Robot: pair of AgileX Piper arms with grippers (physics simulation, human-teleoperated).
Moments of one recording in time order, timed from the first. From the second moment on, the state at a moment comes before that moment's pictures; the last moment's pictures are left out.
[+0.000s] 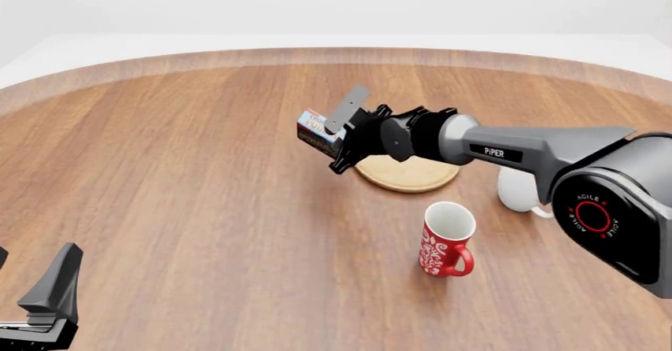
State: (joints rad) left arm 0.00 0.00 0.00 0.00 0.00; right arm 0.51 2.12 -1.53 0.15 -0.50
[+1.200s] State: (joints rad) left arm 0.00 0.00 0.00 0.00 0.00; right arm 0.51 2.24 -1.59 0.15 -0.48
